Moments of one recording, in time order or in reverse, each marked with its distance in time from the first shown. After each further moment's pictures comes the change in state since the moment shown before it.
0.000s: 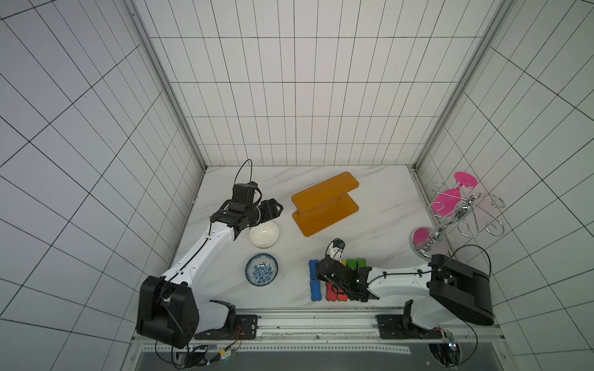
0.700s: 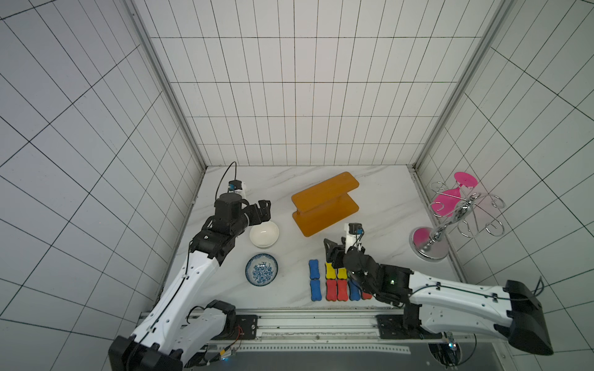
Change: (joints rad) left arm -0.028 -0.382 -0.112 0.081 -0.397 0.211; right arm -0.010 -0.550 0.014 -0.129 0.419 -0.681
